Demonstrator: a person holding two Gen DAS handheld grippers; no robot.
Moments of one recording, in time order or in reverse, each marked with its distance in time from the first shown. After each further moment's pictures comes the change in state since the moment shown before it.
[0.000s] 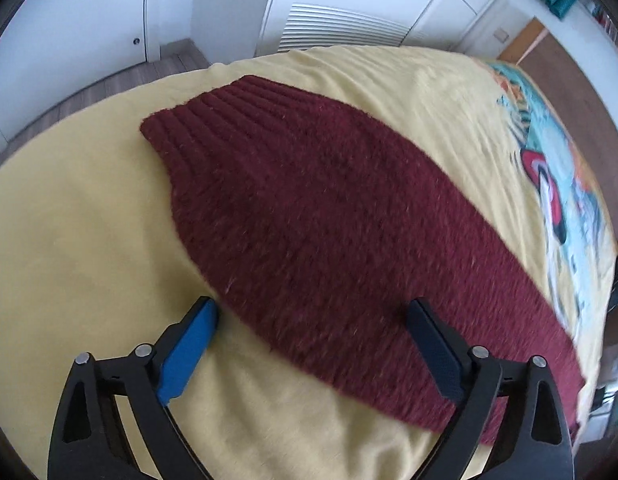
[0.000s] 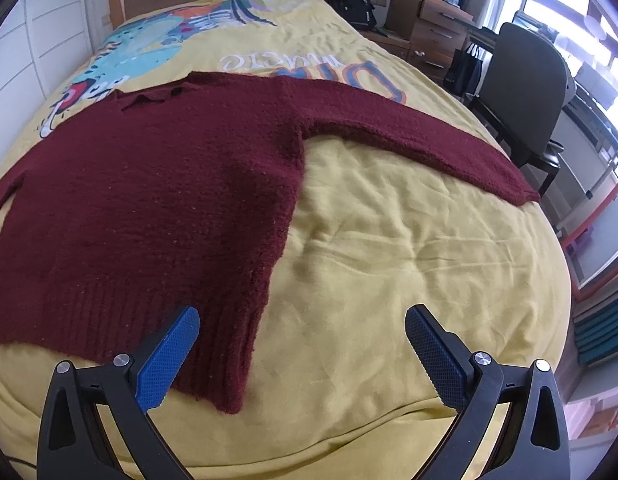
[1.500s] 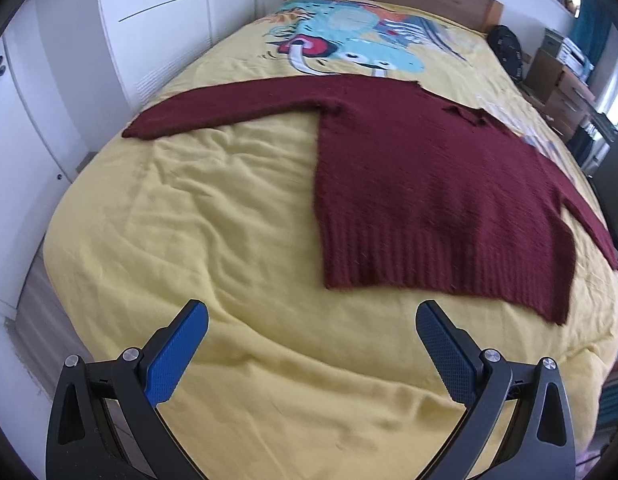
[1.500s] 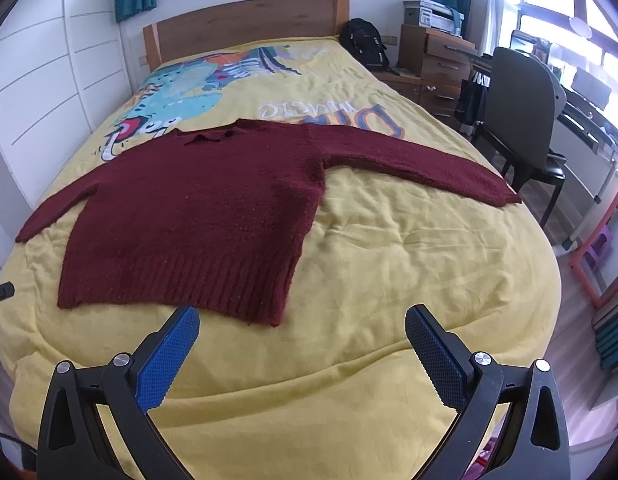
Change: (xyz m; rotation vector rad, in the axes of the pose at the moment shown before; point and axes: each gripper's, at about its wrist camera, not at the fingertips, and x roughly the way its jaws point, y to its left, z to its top) left arm -0.219 -0.061 -0.326 0.745 -0.025 -0.052; right arm -0.116 -0.011 -0.063 0.007 -0.167 0.122
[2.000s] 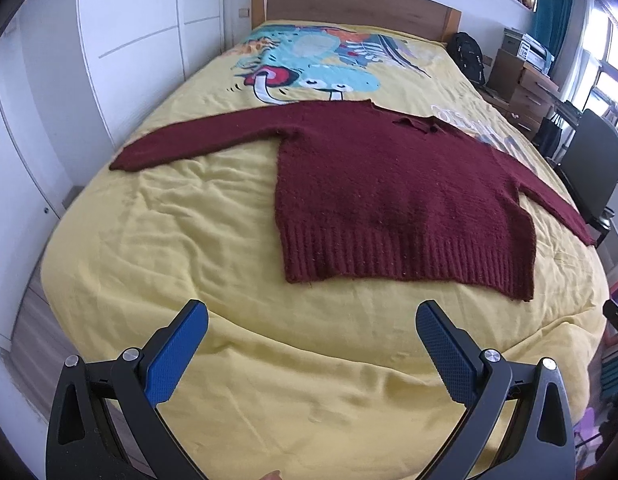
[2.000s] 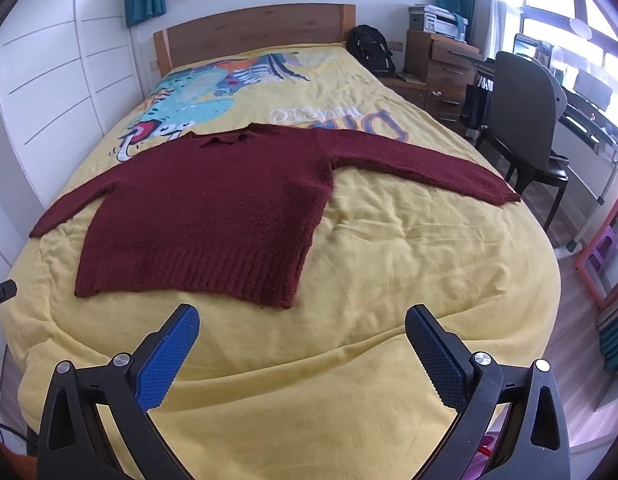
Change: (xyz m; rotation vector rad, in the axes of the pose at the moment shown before) left arm -0.050 -0.029 -0.027 0.093 -0.083 -0.092; right arm -0.032 0.003 -0.021 -0.001 -0.025 0.034
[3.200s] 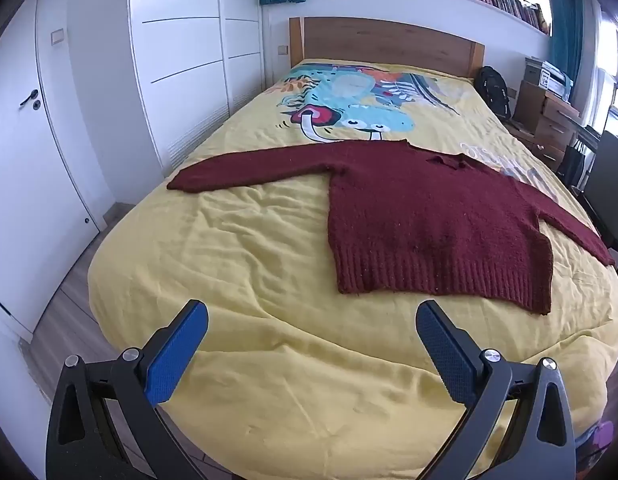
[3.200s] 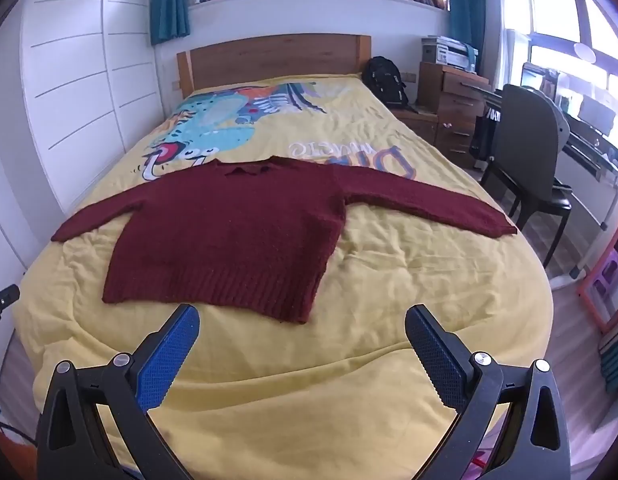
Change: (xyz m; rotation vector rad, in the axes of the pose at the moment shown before) left arm -0.056 0.018 -0.027 -0.041 -0.149 0.123; right arm -0.055 0.007 -0.001 -0.046 -0.107 0.043
